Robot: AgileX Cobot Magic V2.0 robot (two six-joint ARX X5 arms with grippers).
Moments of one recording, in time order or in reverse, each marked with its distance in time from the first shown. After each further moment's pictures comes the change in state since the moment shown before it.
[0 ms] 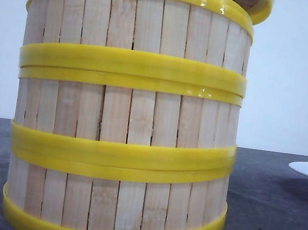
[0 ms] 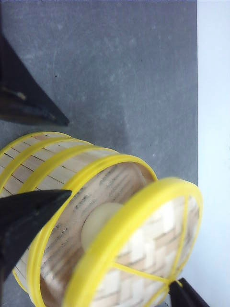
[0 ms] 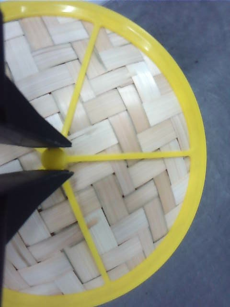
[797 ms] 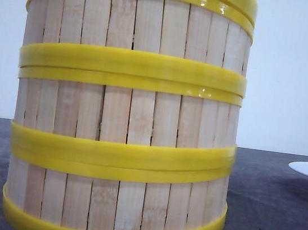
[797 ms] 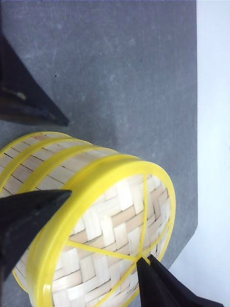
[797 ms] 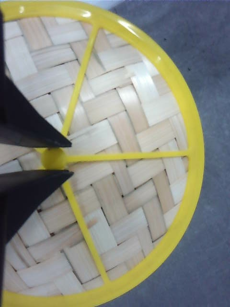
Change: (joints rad) left arm 0.000 0.000 0.000 0.002 0.000 0.000; right arm 0.052 0.087 0.000 -0.003 0.025 -0.027
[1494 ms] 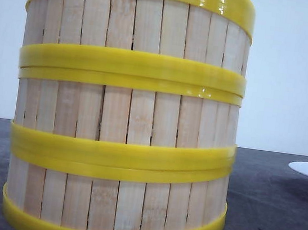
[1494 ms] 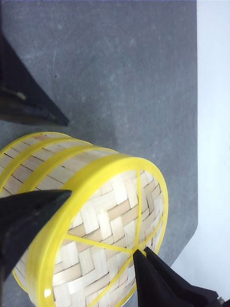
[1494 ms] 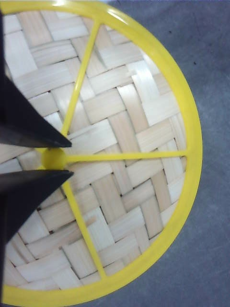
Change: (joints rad) left arm 0.000 0.000 0.000 -0.002 0.000 0.000; right arm -0.013 0.021 0.003 -0.001 0.000 -0.021
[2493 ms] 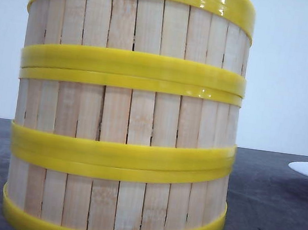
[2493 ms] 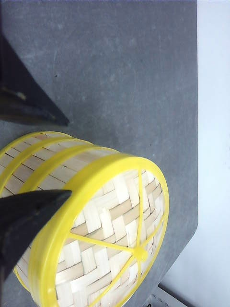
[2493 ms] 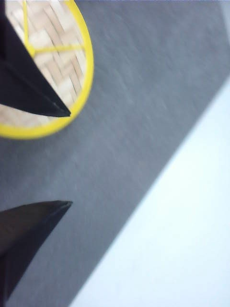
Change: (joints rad) left arm 0.000 0.000 0.000 0.000 0.000 0.000; right arm -0.002 -0.327 0.151 0.041 0.403 -0.010
